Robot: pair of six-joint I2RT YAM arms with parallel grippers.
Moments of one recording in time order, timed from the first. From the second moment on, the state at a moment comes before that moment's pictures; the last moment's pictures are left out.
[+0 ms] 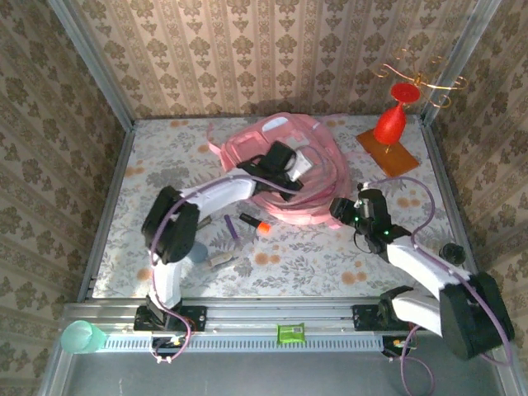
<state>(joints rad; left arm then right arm) -0.76 1.92 1.48 -0.37 0.22 0.10 0.31 1.06 0.45 0.02 -0.02 0.60</state>
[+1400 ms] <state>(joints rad) -0.59 1.87 1.51 -0.32 0.56 -0.16 1.09 2.09 1.33 -0.18 -0.24 -0.40</state>
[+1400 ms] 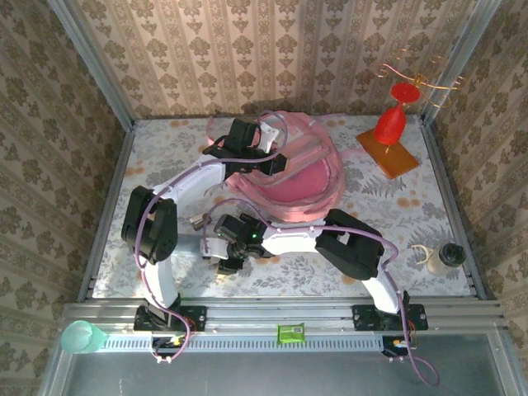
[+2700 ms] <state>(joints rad) -0.55 1.96 1.84 -0.40 0.70 -0.37 0.50 1.82 1.18 -0.02 0.09 0.31</state>
